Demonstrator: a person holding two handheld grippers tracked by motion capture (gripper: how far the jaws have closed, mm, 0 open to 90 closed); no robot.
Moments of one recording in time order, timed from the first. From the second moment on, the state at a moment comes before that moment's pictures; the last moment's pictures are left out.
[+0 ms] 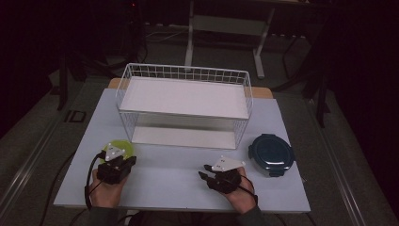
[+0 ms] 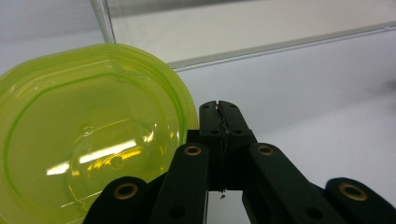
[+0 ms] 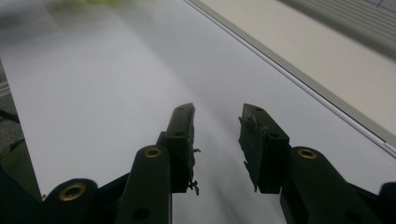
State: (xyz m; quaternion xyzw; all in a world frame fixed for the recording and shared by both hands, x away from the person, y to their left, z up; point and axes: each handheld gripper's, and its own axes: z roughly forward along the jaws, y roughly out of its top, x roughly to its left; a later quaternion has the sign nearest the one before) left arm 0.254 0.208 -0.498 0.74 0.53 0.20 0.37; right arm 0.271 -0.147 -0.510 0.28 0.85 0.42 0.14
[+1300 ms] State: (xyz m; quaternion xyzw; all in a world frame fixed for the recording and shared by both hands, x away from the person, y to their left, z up) left arm 0.236 0.171 -0.508 0.77 0.43 0.20 0.43; right arm 0.320 -0.310 -0.441 0.41 0.78 0.39 0.27
